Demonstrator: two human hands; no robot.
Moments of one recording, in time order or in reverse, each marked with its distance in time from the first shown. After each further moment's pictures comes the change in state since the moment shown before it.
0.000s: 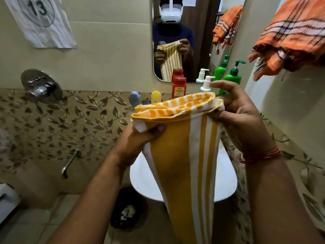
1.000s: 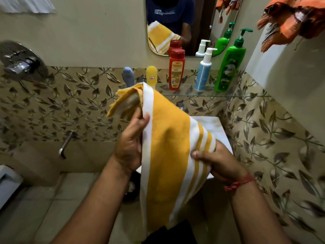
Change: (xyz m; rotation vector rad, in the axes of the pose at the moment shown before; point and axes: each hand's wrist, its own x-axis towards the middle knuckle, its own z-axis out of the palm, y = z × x) left_hand -0.031 -0.034 0.022 -0.526 0.088 -0.206; right_hand -0.090 0.106 0.010 0.181 0.106 0.555
